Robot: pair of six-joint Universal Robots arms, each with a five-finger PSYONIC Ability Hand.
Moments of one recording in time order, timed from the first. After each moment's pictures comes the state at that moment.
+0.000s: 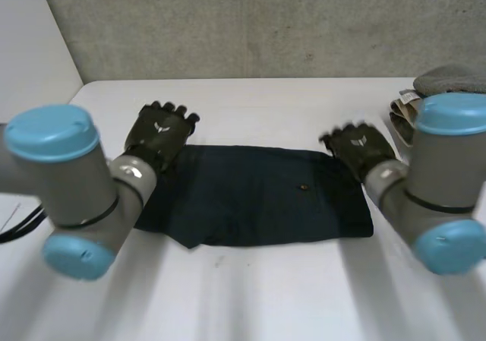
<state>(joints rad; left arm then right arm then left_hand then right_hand) 4.22 -1.99 -1.52 3.35 -1.59 3.60 1.98 -1.10 1.44 0.02 1.54 2.78 0.19 0.20 0.21 0.20 0.05 0.23 0.22 0.23 0.23 0.07</state>
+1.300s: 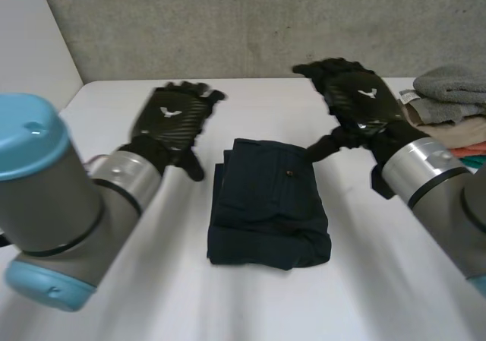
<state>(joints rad) 4.13 -1.82 -1.55 3.32 -1.55 3.38 1.95 -1.44 1.68 -0.31 1.26 3.18 0.19 0.20 0.21 0.20 0.05 0.22 0.21 0.21 0.21 0.05</state>
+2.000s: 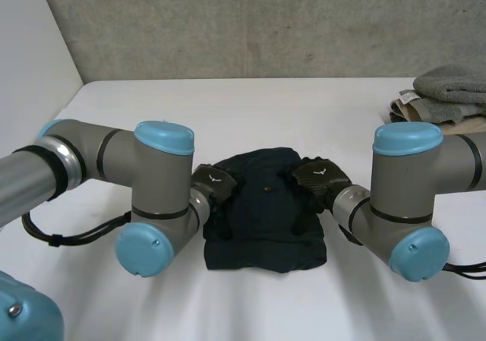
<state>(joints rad) 4.06 -2.41 -1.05 2.91 -1.62 3.48 2.05 -0.90 1.35 0.03 1.39 2.91 0.16 0.18 0.20 0.20 0.05 0.22 0.21 0.21 0.21 0.05</state>
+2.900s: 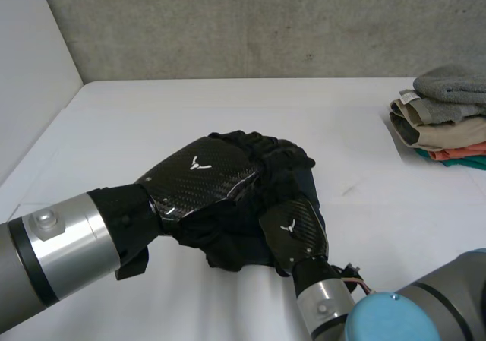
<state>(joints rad) 4.24 -1.51 -1.69 2.98 -0.85 3.27 2.37 -1.06 1.98 -0.87 1.73 2.68 0.16 0.18 0.20 0.20 0.05 0.22 0.21 0.21 0.21 0.05</state>
